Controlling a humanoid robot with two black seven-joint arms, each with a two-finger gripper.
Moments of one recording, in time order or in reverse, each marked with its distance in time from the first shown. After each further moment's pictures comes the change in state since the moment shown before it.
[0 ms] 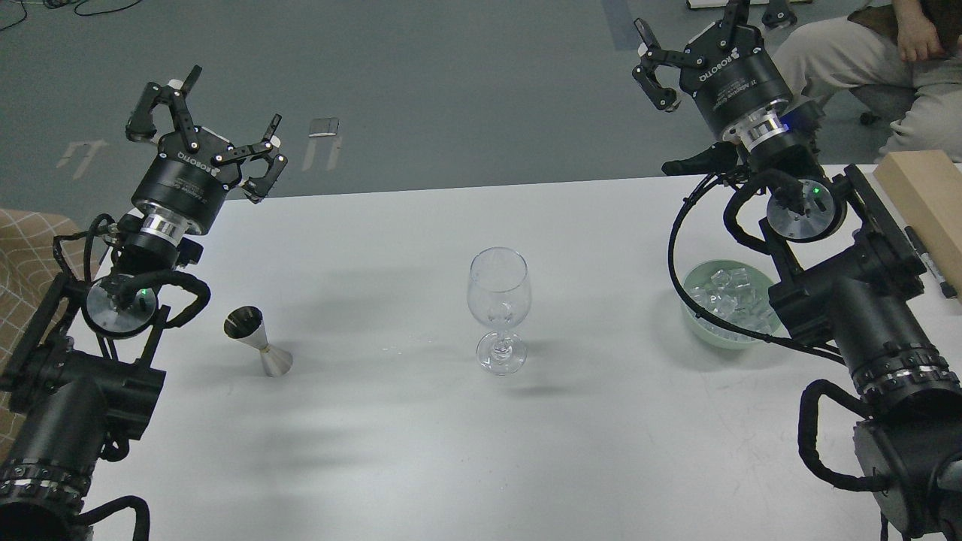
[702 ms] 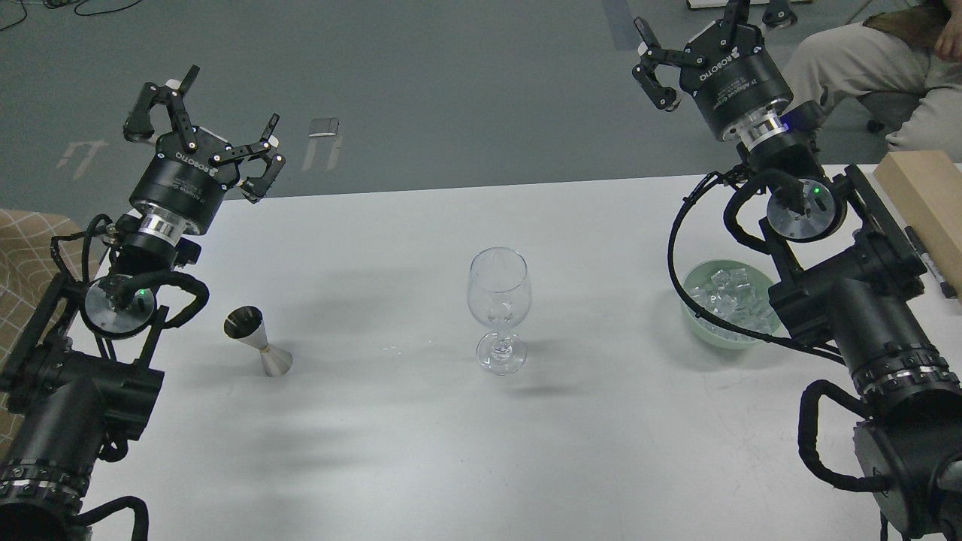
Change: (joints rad) left arm -0.002 0.003 -0.001 -0.003 0.000 0.000 -0.004; right arm -0.001 0.000 0.000 0.006 0.003 0.000 -0.002
